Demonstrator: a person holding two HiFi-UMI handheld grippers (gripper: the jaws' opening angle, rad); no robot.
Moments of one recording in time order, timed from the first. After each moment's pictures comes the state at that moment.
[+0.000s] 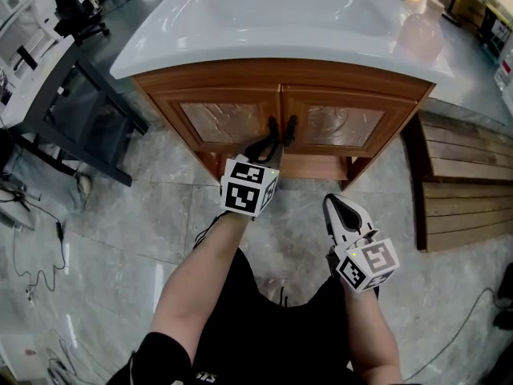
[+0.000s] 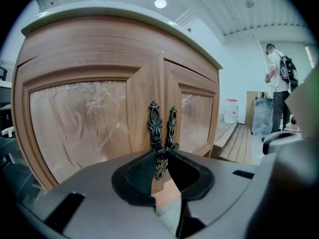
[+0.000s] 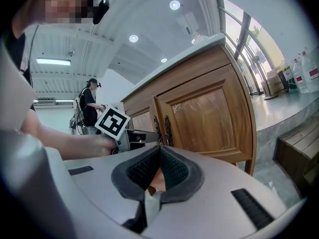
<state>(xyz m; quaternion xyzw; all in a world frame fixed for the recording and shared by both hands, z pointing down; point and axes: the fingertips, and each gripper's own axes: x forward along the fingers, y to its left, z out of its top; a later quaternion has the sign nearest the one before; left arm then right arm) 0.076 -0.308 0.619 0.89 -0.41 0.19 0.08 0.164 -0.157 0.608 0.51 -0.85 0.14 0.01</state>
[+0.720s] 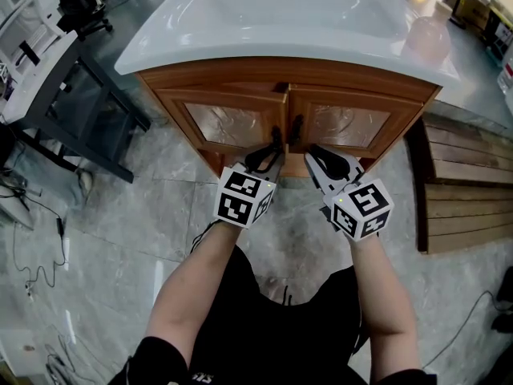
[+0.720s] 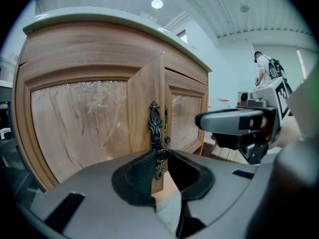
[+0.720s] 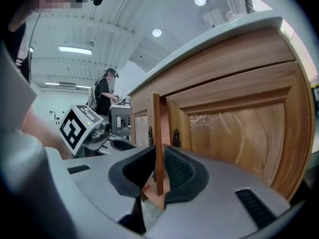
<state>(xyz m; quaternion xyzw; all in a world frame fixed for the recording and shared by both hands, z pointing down) 0.068 -0.283 0.618 0.90 -0.38 0.19 0.07 0.123 -0.253 0.572 0.44 -0.89 0.06 0.06</state>
